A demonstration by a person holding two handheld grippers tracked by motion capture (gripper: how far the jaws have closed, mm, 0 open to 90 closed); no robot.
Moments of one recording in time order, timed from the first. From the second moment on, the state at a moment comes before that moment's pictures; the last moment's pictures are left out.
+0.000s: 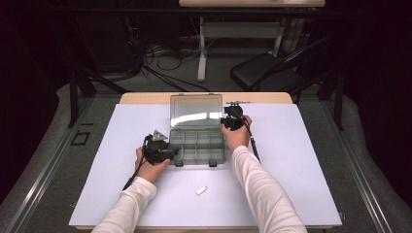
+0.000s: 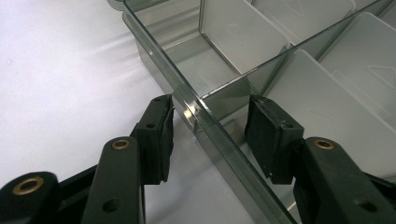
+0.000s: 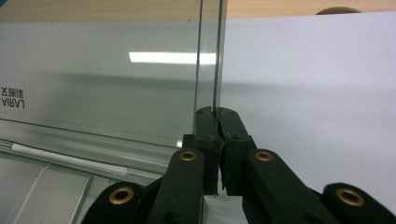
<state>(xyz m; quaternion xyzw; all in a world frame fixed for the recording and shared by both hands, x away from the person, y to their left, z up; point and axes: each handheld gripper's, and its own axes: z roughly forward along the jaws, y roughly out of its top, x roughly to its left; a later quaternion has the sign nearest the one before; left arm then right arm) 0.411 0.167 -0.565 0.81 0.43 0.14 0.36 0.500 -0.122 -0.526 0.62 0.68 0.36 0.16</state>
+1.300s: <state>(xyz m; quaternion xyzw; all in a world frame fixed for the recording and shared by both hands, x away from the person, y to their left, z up) 0.412 0.168 -0.565 0.81 0.43 0.14 0.37 0.497 -0.122 -0.538 0.62 0.68 0.35 0.16</state>
